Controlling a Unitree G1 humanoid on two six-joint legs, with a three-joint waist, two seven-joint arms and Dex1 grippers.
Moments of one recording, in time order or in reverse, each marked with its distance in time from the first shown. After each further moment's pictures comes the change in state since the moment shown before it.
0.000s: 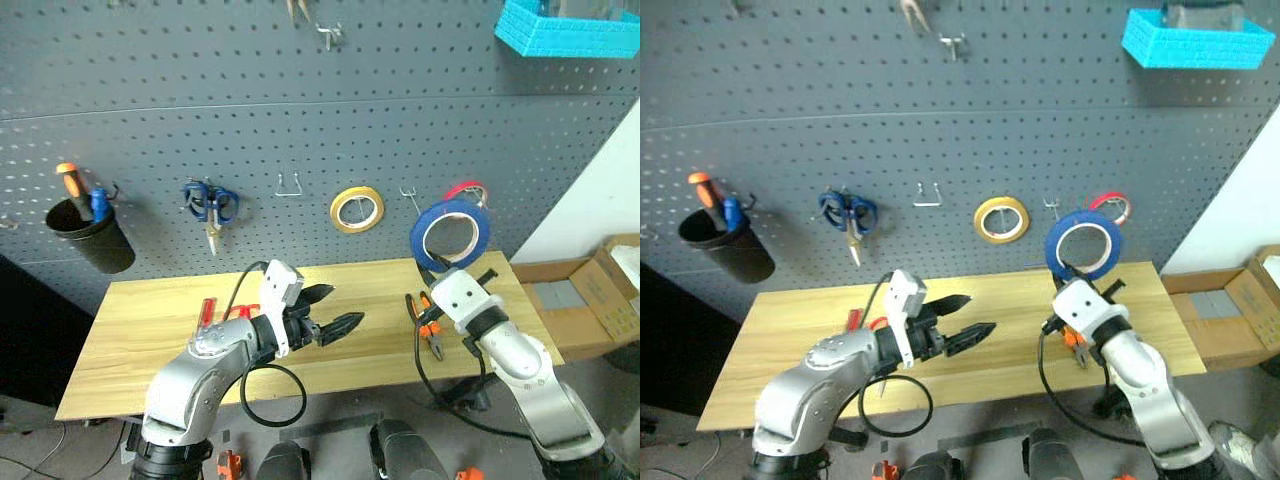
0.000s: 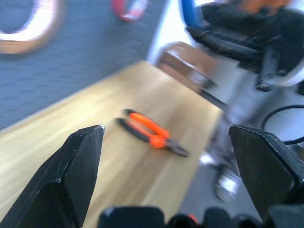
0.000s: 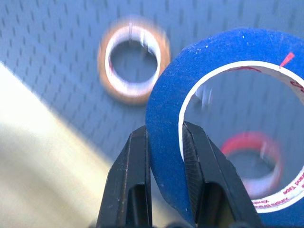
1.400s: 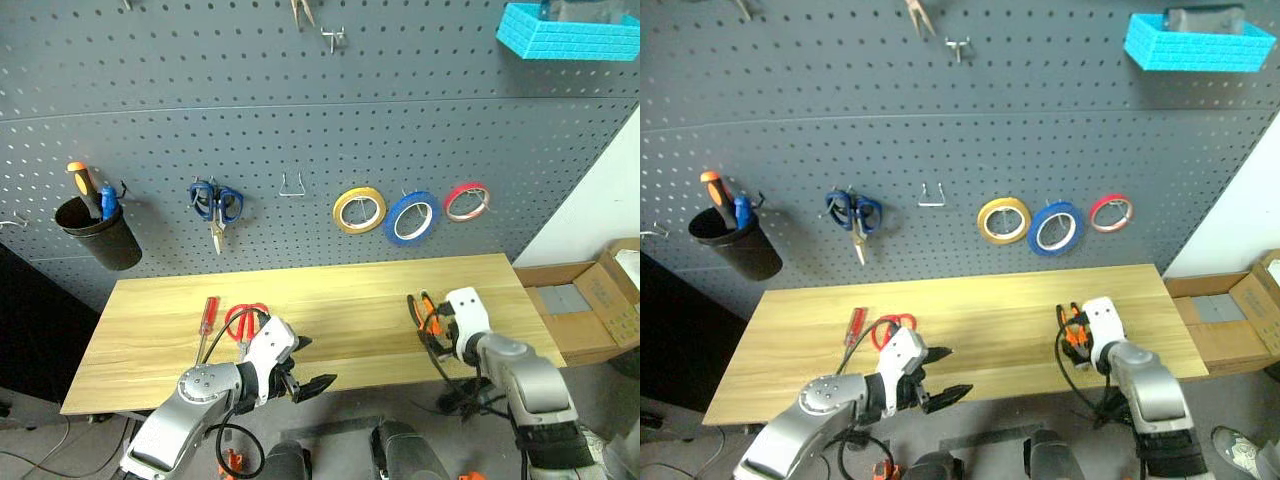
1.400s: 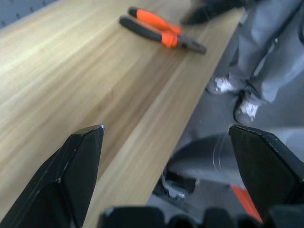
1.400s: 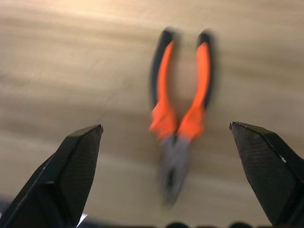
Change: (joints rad) left arm 0.188 0.246 -0.232 0.179 0.175 -0.369 -0.095; right arm -0.101 0.176 -0.219 0.199 0.295 0.923 0.089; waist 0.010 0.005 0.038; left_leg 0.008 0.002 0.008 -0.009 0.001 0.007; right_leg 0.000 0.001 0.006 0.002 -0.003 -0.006
